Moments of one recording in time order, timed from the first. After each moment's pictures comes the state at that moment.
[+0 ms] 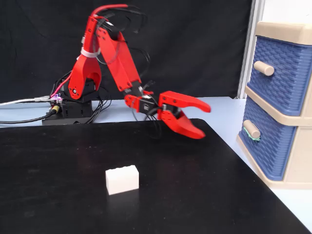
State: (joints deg) arm 34.1 65.7 121.1 -57.2 174.6
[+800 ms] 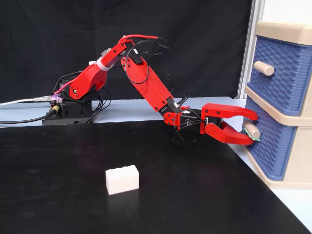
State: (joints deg) arm 32.4 42.4 79.5 -43.8 174.6
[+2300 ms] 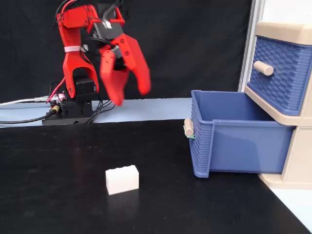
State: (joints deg) arm 62.7 99.8 86.7 67.2 149.3
